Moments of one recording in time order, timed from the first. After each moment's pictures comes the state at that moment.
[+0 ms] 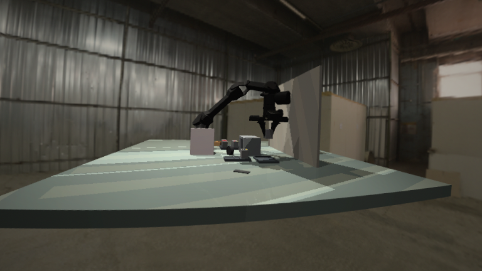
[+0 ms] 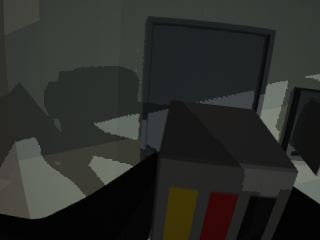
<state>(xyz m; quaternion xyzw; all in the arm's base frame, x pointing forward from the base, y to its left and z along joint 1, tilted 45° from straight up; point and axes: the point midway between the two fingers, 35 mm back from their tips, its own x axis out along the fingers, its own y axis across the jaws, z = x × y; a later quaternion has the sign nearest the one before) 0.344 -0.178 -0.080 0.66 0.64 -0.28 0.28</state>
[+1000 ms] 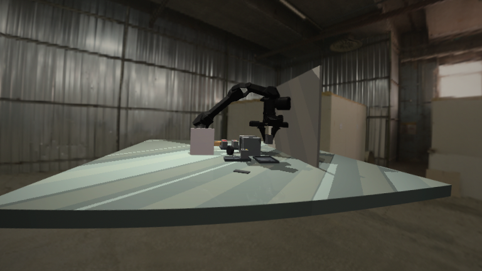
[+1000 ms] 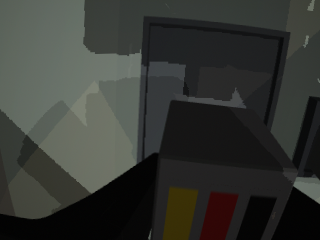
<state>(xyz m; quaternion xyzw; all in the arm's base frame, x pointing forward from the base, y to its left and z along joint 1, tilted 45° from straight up) 0.346 -0.160 -0.099 0.66 0.64 -0.28 0.28</state>
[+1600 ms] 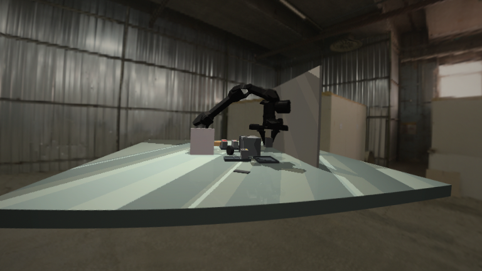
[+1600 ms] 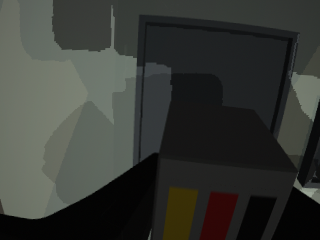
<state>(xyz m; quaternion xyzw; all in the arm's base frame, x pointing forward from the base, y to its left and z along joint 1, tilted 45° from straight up) 0.347 -0.149 -0.110 0.66 0.64 -0.28 0.28</state>
